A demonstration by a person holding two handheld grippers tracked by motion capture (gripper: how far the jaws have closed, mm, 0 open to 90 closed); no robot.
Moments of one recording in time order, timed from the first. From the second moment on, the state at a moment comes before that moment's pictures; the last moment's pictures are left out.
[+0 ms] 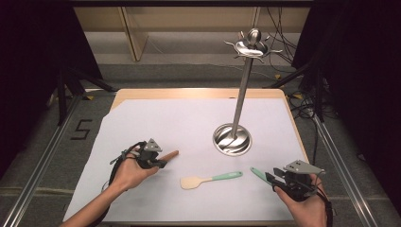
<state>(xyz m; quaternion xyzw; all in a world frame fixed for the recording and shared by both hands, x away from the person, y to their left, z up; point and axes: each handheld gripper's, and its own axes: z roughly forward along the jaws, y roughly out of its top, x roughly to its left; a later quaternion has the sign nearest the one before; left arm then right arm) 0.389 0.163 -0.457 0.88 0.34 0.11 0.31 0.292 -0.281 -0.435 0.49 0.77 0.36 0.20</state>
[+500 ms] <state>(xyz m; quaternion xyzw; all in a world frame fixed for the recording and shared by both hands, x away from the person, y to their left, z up) 0.405 0.161 -0.459 0.88 0.35 0.11 0.29 0.292 -0.281 -0.434 0.49 0.77 0.35 0.20</state>
